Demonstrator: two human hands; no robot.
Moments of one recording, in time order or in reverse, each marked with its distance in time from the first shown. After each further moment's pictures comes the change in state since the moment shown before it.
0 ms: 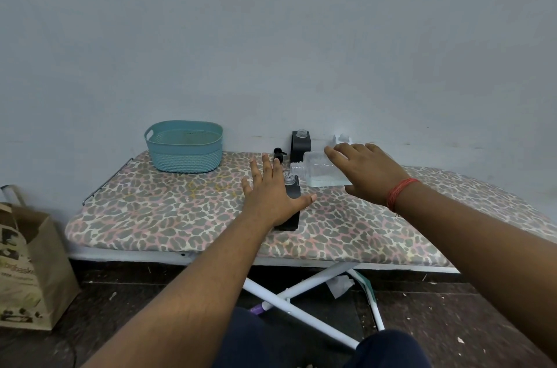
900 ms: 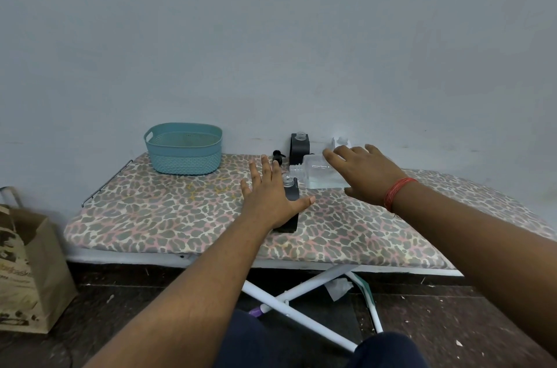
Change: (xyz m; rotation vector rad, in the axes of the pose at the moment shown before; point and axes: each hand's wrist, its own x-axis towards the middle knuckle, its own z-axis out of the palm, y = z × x) left_hand 0.000 -0.001 0.001 0.001 0.009 0.012; right_hand 0.001 0.001 -0.004 -0.029 -0.026 0.001
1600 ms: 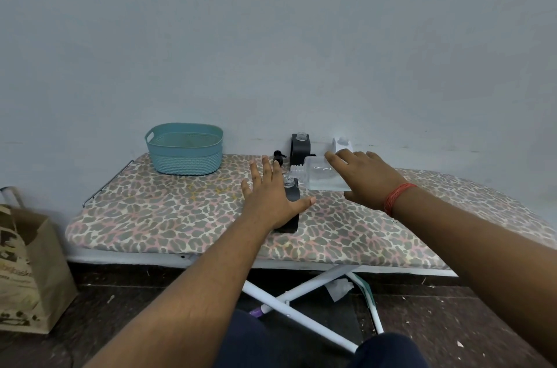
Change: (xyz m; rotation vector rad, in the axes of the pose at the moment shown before) left_hand 0.000 -0.001 0.000 -0.001 0.006 0.005; right_hand -0.002 -0.005 0.009 0.117 0.031 0.020
